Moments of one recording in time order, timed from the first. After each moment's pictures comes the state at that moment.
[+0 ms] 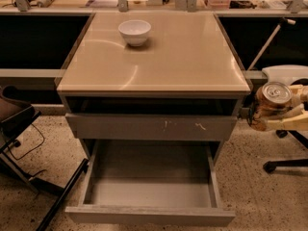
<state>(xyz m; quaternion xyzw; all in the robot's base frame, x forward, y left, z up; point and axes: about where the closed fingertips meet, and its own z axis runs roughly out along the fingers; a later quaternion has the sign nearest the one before) 0.452 -0.271 0.875 -0.57 0.66 0.25 0.43</state>
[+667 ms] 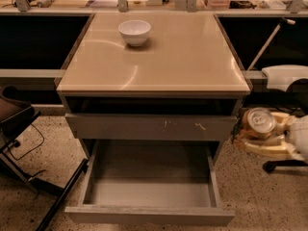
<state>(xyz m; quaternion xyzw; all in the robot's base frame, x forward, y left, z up) 0.427 -0.236 0.835 -0.53 0.64 0.22 0.51</state>
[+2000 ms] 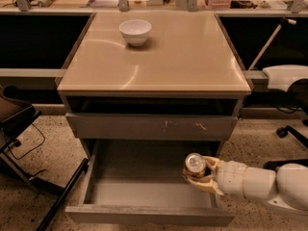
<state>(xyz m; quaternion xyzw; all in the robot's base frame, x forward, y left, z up) 0.432 -0.131 0.641 -0.49 0.69 0.23 0.48</state>
